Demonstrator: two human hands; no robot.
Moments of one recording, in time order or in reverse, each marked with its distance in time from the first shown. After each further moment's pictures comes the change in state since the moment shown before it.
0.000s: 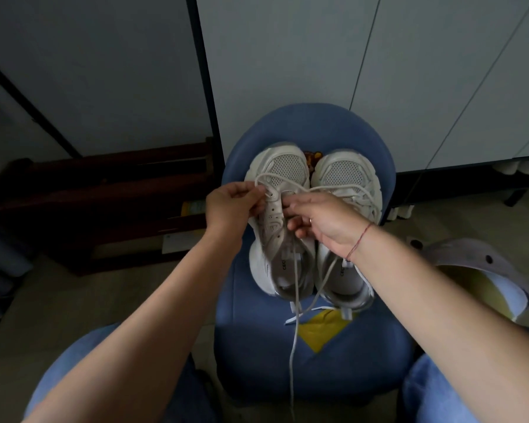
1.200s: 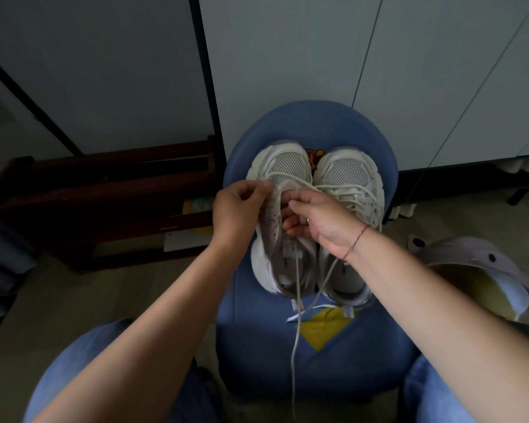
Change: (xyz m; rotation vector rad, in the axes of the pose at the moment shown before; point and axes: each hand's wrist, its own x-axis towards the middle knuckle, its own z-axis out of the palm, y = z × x) left_hand -0.003 -0.011 0.003 0.176 -0.042 0.163; right_hand 0.000 0.007 0.002 0.064 -0.064 -0.063
